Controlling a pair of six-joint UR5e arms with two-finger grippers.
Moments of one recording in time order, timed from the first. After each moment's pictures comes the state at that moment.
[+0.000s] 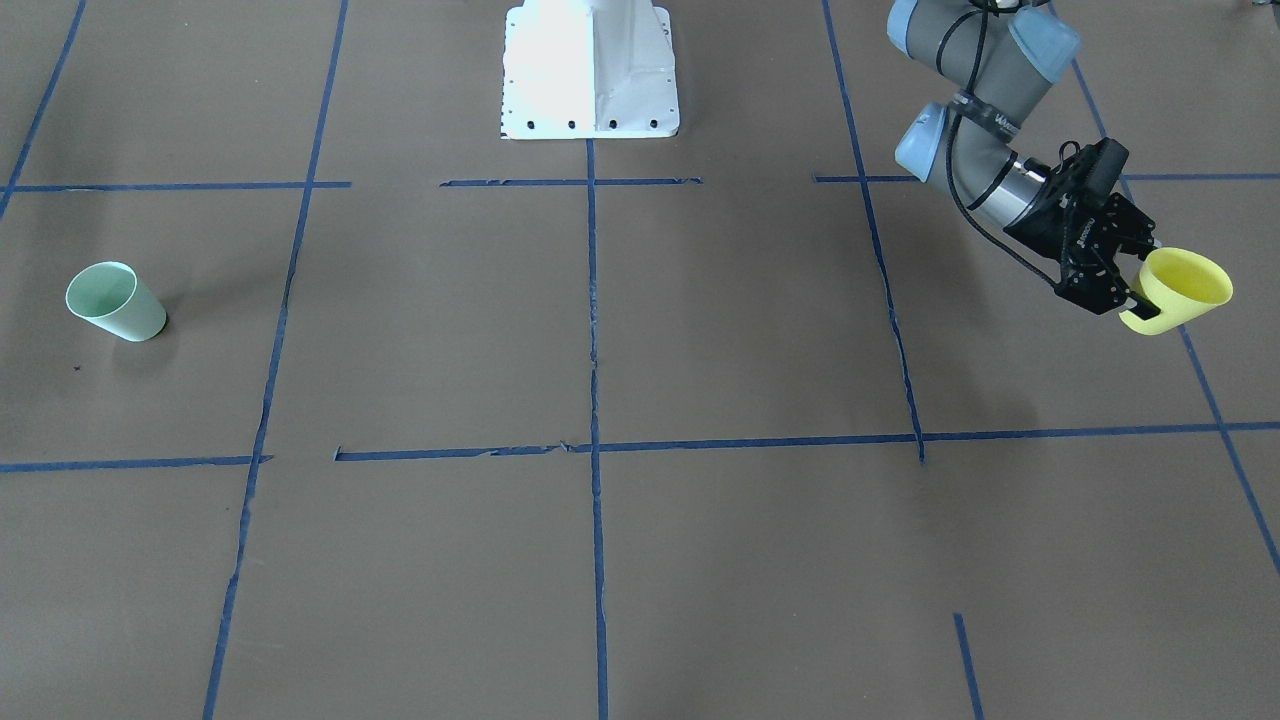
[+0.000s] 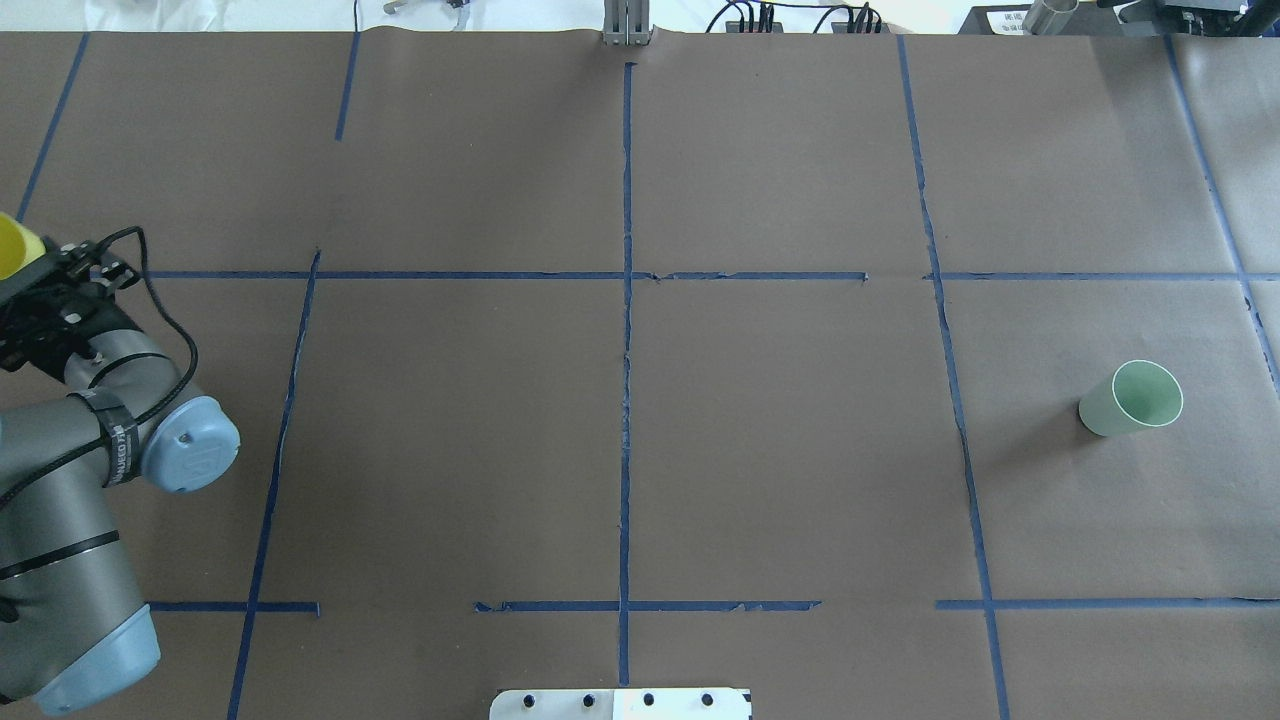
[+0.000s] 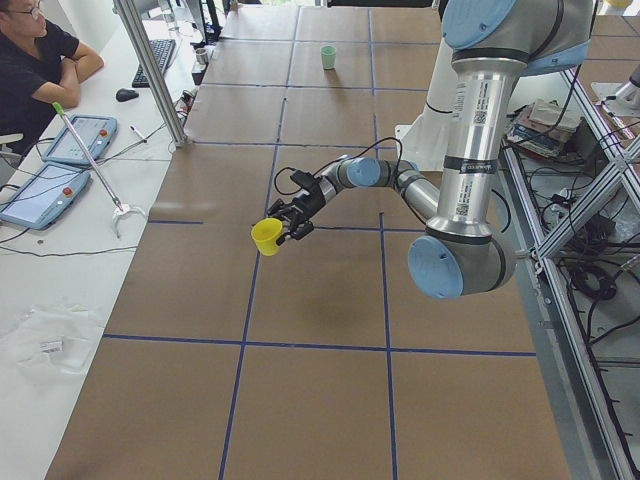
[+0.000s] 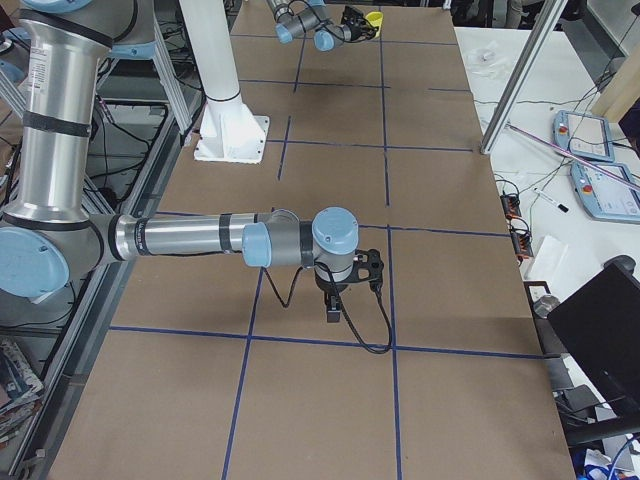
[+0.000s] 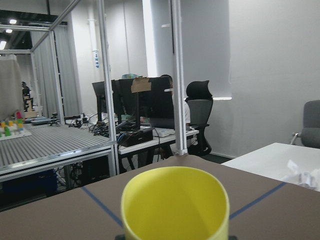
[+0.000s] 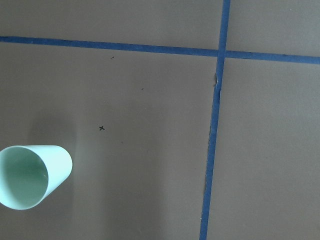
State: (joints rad) left arm -0.52 -1.72 -1.90 -1.14 -0.63 -2.11; right arm 1.50 -1.77 1.85 -1.56 2.40 0.03
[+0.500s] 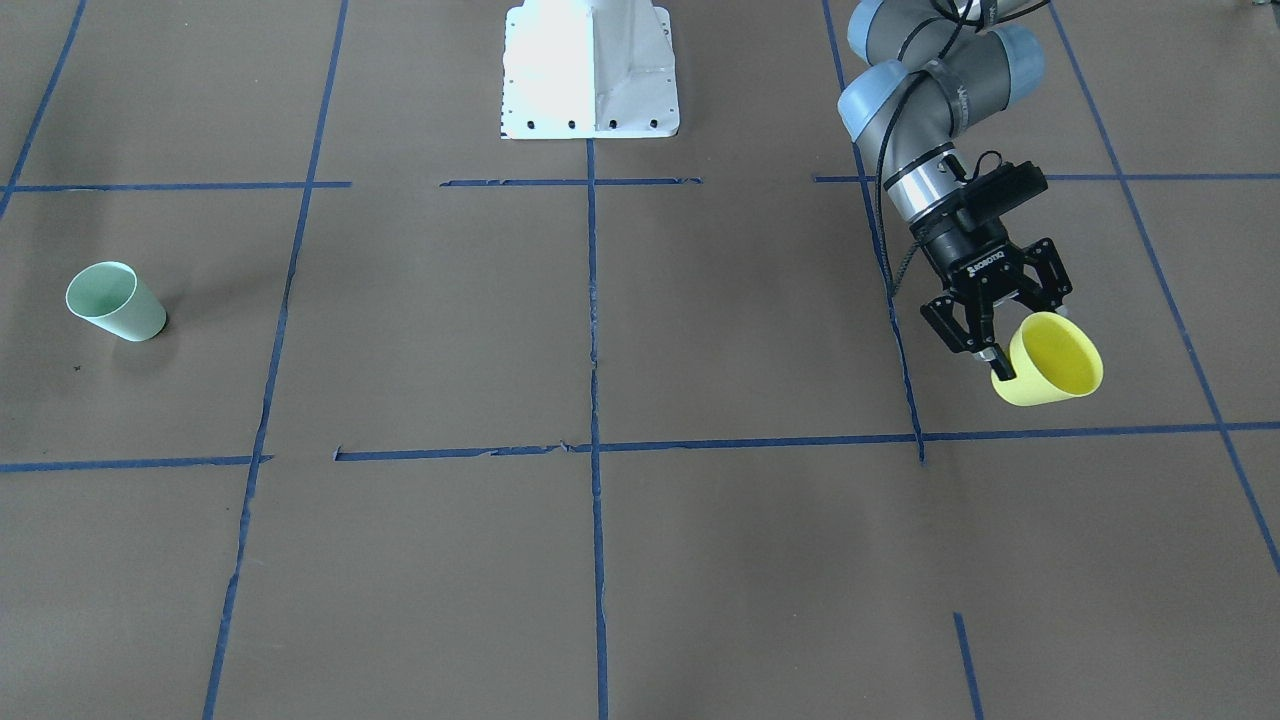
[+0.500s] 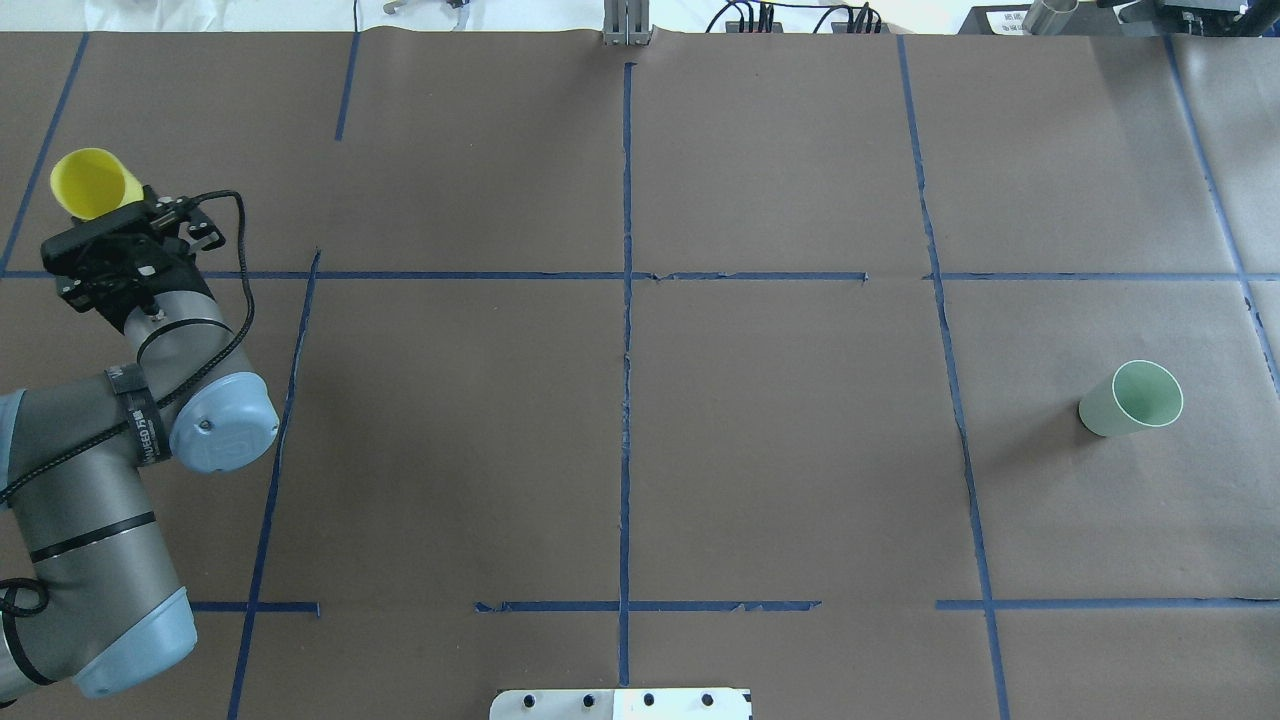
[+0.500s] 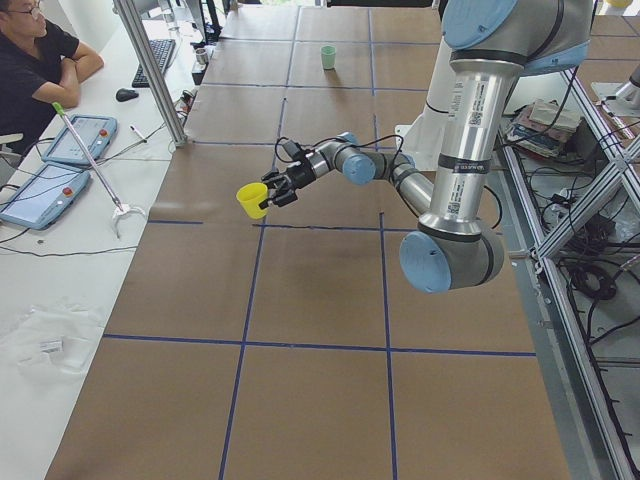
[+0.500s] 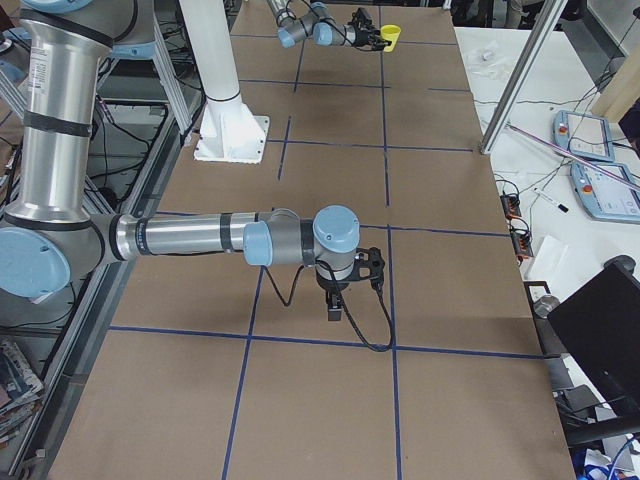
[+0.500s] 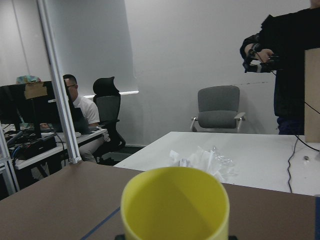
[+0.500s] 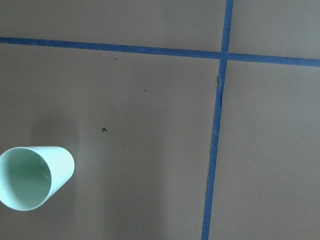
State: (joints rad) left arm -0.51 -1.81 -1.83 -1.81 -0.61 -1.39; right arm 1.50 -1.76 1.85 -1.56 2.40 0.03
